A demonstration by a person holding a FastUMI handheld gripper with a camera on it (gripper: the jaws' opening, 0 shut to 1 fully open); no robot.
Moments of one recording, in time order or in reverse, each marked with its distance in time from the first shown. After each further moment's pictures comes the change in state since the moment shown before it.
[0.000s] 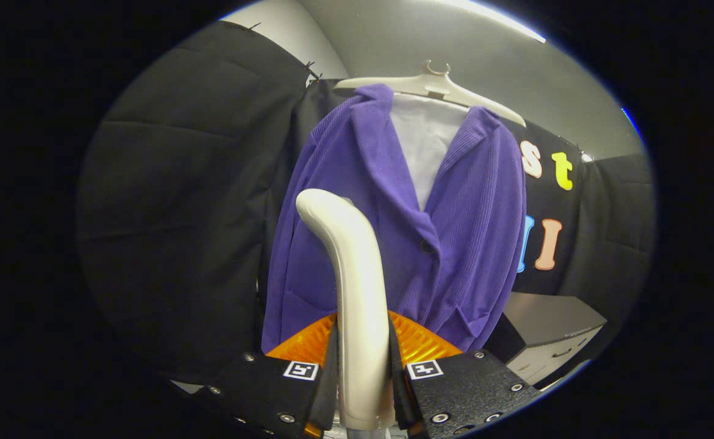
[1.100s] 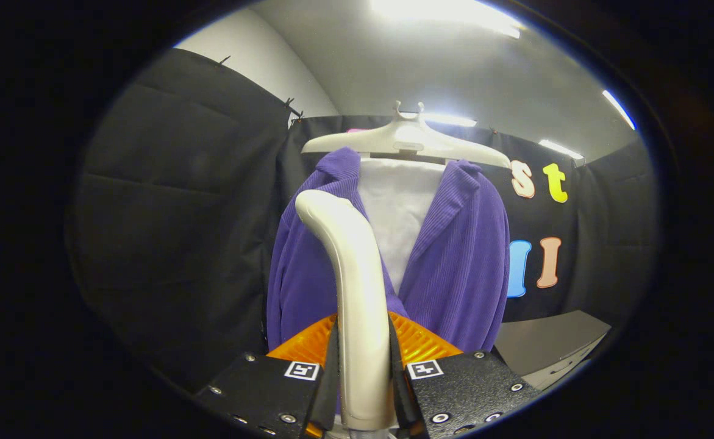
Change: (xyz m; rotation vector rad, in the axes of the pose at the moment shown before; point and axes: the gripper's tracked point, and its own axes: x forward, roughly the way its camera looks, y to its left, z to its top) arm -0.007 -0.038 0.101 0.108 -0.135 0.008
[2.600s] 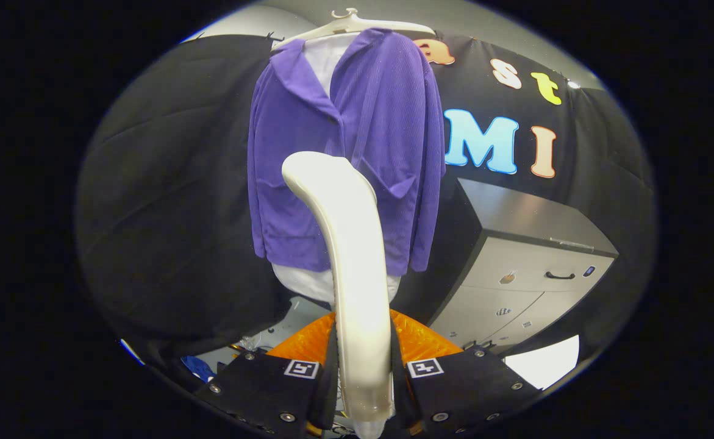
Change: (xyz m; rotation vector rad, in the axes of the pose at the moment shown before) arm -0.149 -0.103 -0.184 0.092 0.456 0.084
